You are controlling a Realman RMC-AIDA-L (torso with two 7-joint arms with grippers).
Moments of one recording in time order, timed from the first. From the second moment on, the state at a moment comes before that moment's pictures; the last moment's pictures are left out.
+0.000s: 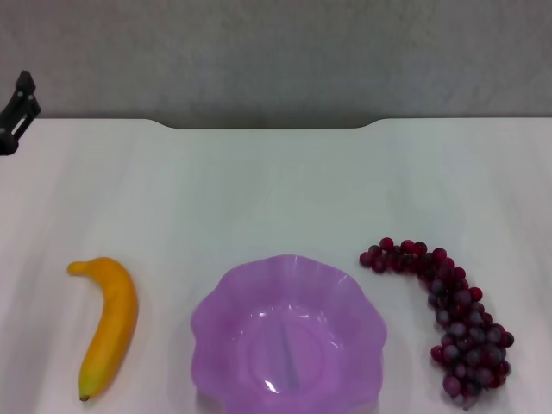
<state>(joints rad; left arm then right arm) -0.04 -1.97 -1.35 -1.03 2.87 0.74 -0.06 0.13 2.01 -2.06 -0.66 0.80 -1.11 -0.17</state>
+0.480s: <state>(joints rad) -0.04 -1.97 -1.34 -1.06 2.87 0.71 -0.05 0.13 2.01 -2.06 -0.66 0.80 -1.11 -0.17</state>
